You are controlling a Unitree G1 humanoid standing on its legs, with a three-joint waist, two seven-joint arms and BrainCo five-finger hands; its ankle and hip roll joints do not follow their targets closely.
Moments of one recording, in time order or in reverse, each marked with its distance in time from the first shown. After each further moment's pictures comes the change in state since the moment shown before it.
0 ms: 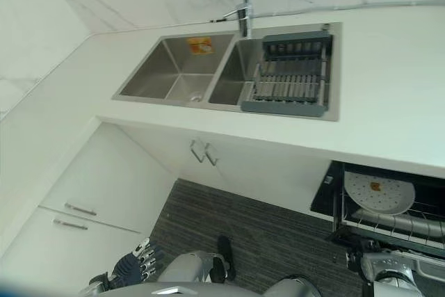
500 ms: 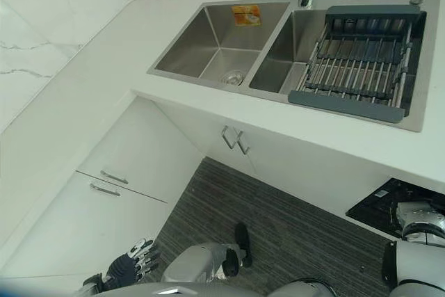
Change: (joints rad) left arm 0.008 0.029 -0.019 -0.012 -0.020 -0.062 -0.026; right arm -0.288 -0.215 0.130 -0.006 0.041 -0.227 -0.248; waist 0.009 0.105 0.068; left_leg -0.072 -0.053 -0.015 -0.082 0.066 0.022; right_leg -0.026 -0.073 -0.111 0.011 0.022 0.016
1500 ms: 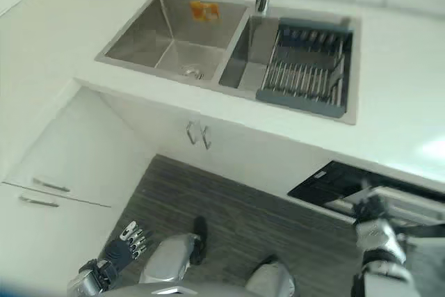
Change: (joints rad) left arm -0.073 0.006 0.067 0.078 -0.054 -0.083 0.031; right arm 0.354 0.378 -0.120 -0.283 -0.444 -0.021 0.440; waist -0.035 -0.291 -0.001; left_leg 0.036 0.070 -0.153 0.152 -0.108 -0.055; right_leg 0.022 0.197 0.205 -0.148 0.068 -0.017
